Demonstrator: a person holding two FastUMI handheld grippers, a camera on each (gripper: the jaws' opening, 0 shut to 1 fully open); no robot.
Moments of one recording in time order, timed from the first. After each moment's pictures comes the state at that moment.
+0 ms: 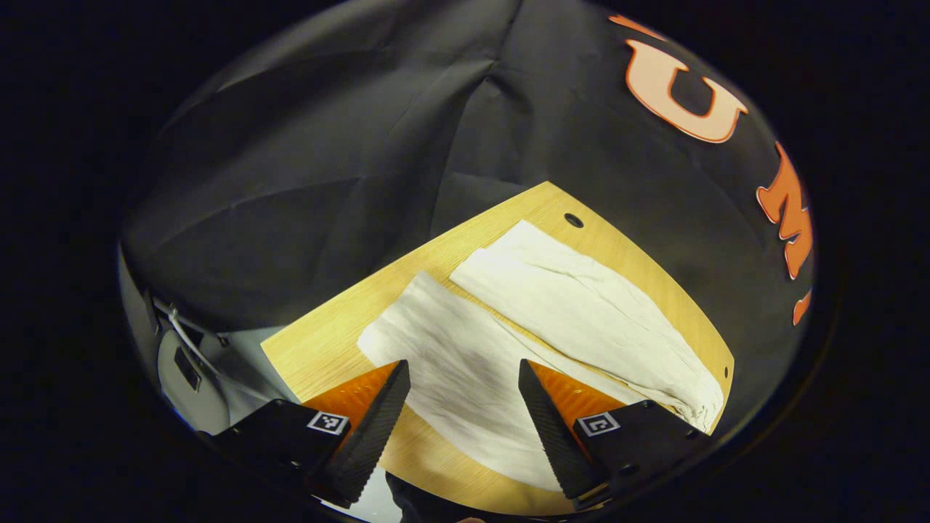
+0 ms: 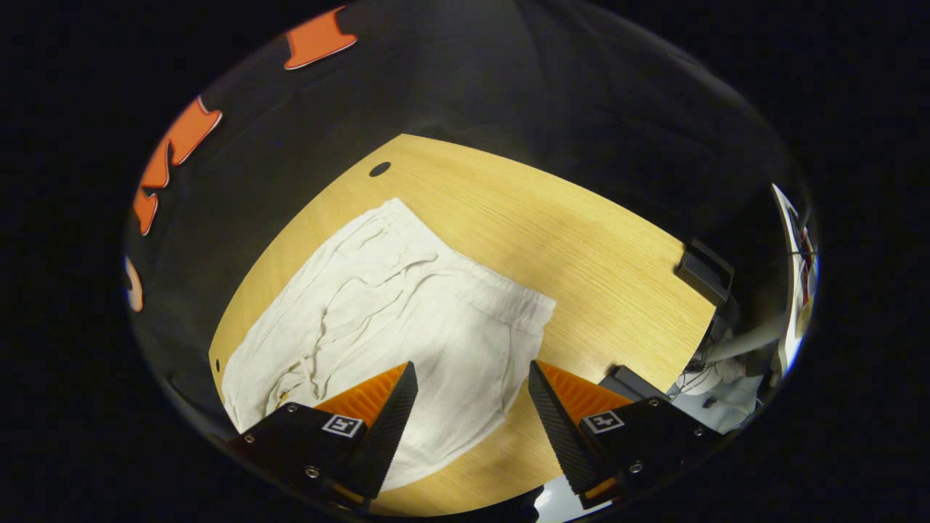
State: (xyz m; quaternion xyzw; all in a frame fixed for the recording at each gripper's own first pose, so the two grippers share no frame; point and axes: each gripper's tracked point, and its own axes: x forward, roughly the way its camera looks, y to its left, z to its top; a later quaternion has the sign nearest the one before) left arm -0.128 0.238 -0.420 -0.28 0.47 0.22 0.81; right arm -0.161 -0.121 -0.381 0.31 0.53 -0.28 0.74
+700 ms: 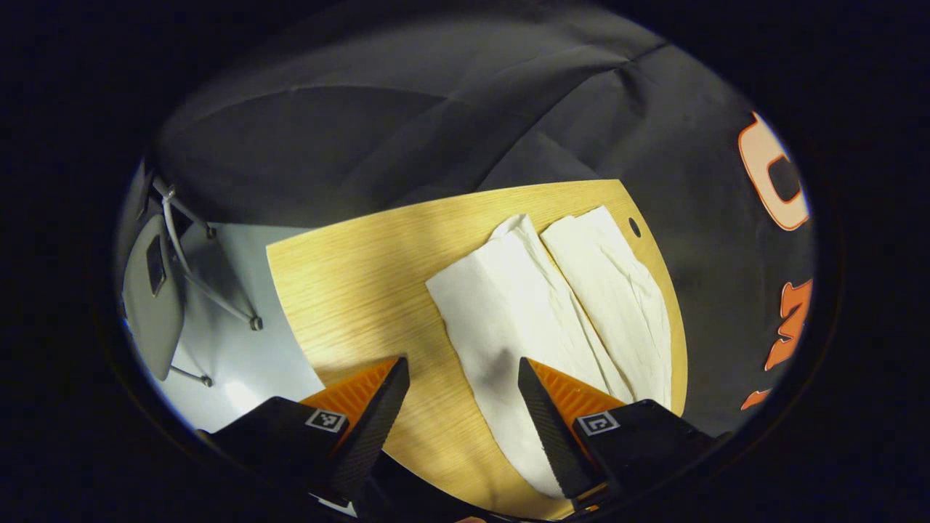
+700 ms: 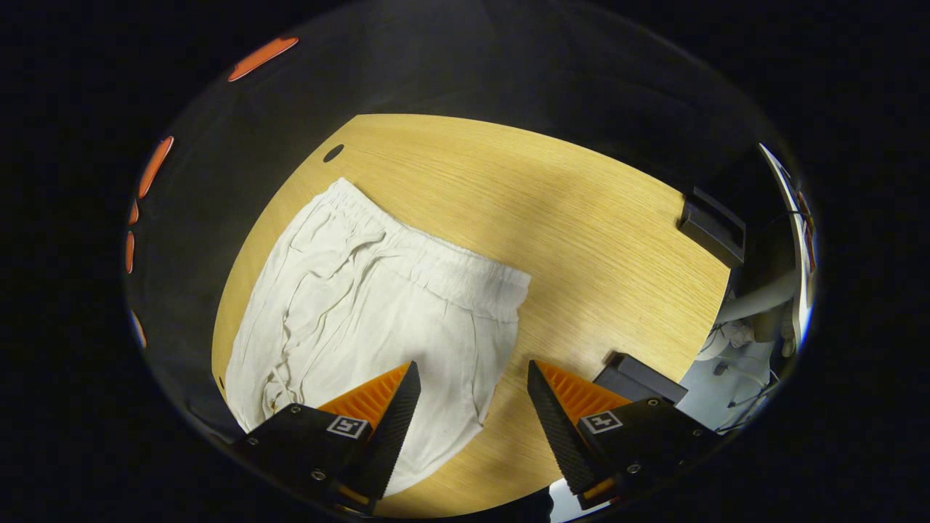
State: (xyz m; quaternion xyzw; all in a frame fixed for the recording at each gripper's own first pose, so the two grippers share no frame) left arm -0.180 0.275 -0.465 -0.43 0.47 0.25 0.73; right arm -0.174 -0.118 -0.420 0.34 0.57 -0.29 0.69
